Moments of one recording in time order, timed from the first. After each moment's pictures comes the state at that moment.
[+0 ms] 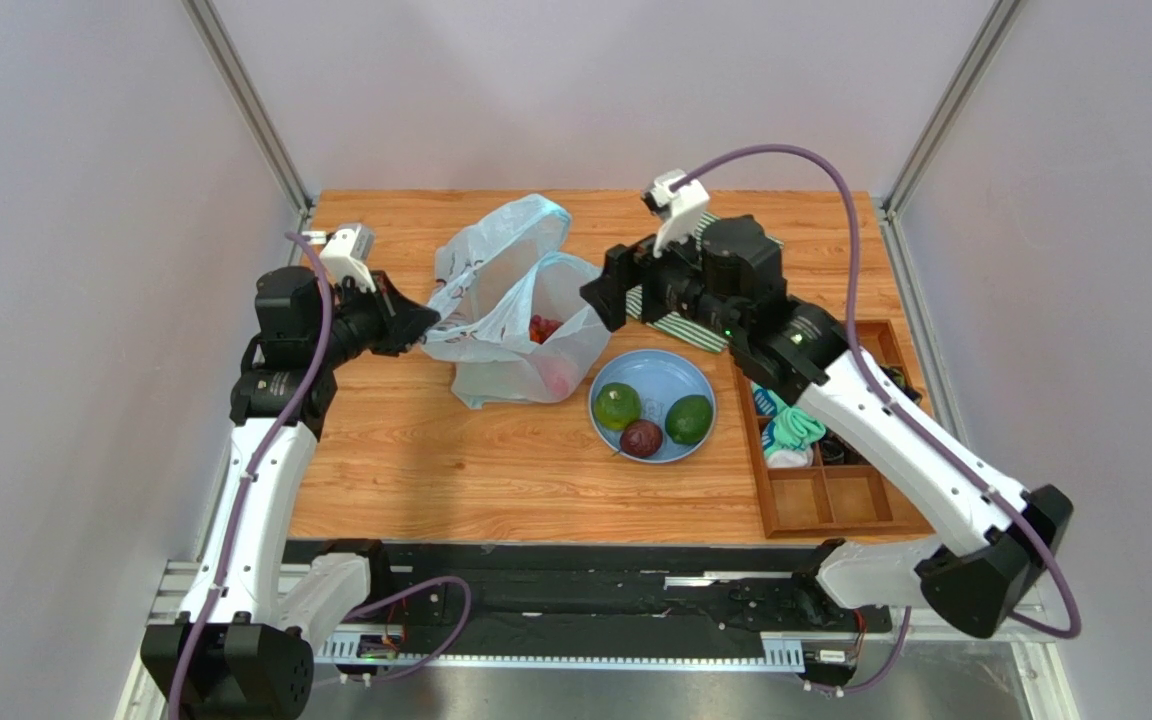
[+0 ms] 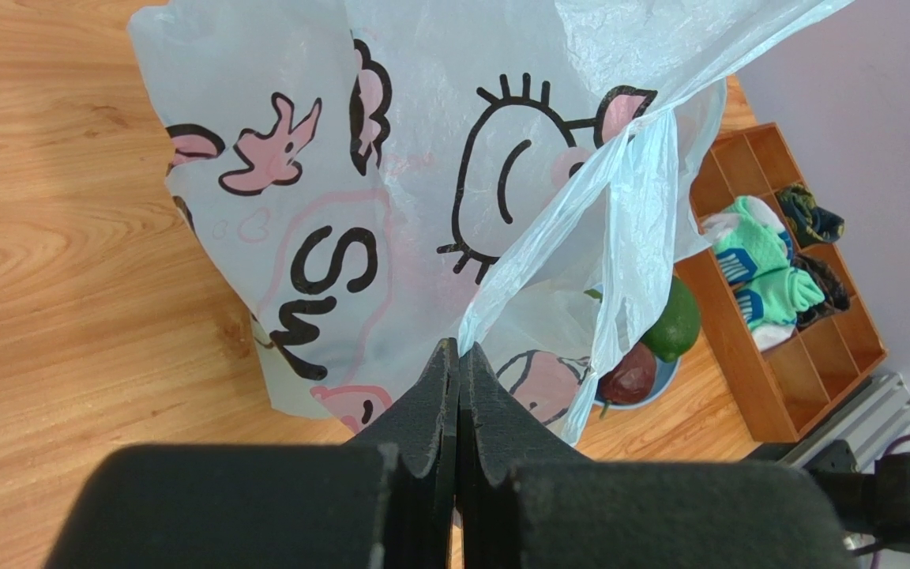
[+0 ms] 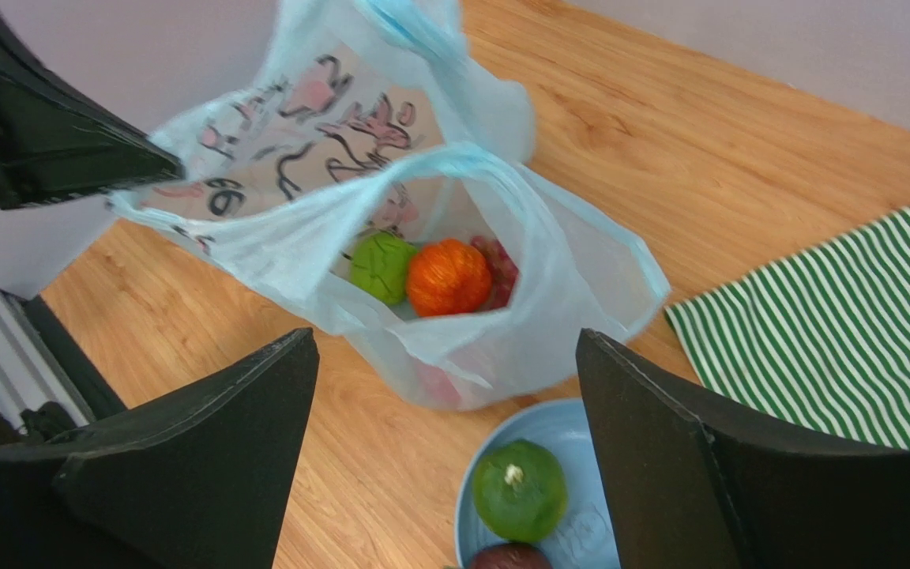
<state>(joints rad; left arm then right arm) 0.02 0.96 0.96 -0.39 0.58 -0.27 0.70 1.31 1.38 -0.32 -0.07 0.18</state>
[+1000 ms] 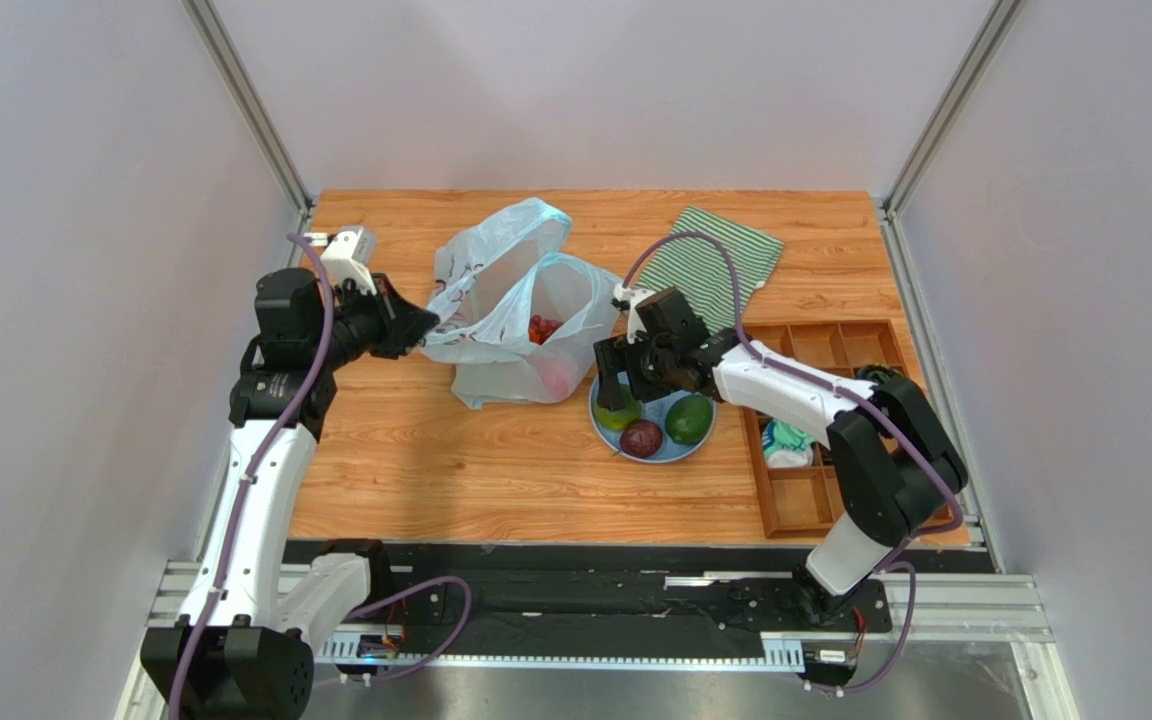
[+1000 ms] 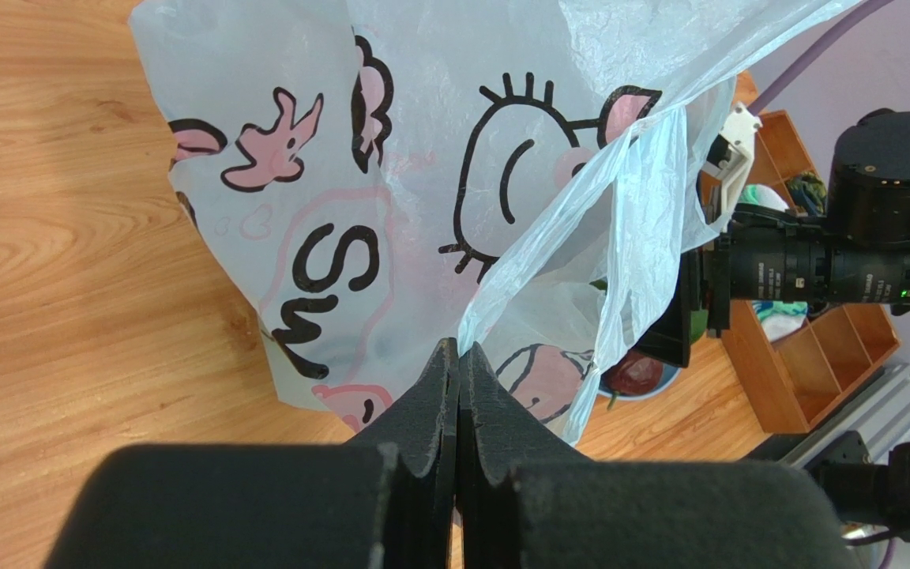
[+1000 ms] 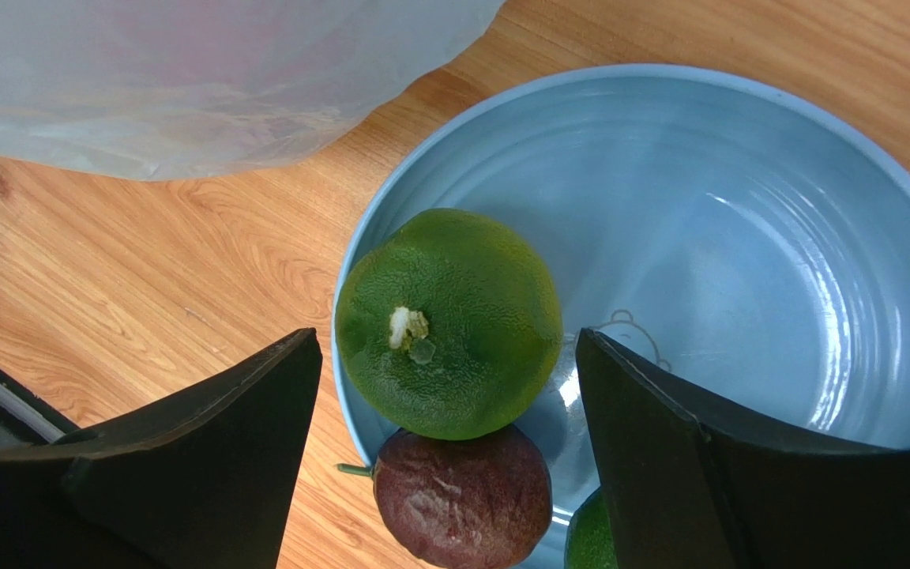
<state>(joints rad) 0.02 0.95 0.96 -0.41 0.58 -0.25 0.63 1.63 1.05 -0.31 -0.16 0.28</state>
